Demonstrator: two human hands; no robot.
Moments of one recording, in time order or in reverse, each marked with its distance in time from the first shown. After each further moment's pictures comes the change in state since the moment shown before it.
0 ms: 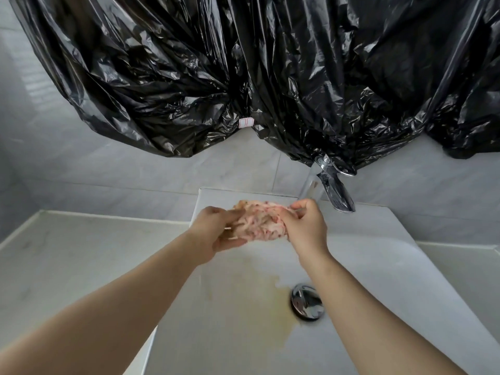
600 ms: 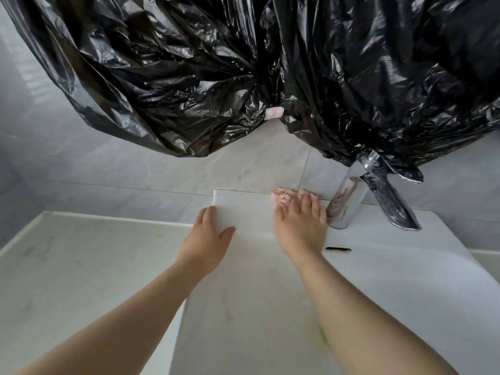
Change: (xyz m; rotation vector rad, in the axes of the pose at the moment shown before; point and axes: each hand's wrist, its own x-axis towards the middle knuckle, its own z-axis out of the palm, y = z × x) left_hand 0.038 -0.022 -0.057 1.180 0.323 0.342; right_hand 0.050 0.045 0.075 -0.984 -0.012 -0.313
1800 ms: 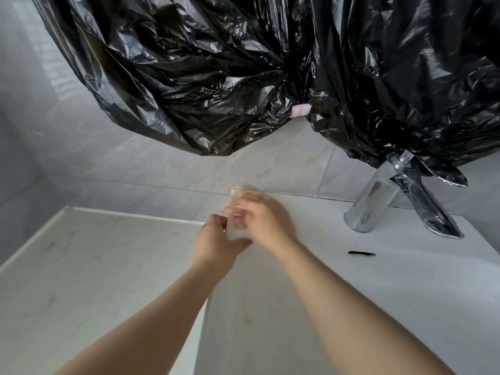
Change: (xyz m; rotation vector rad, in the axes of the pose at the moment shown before) left_hand -0.002 -0.008 -0.003 -0.290 0.086 -0.168; right_hand 0.000 -0.072 0.009 0.506 -0.192 -0.414
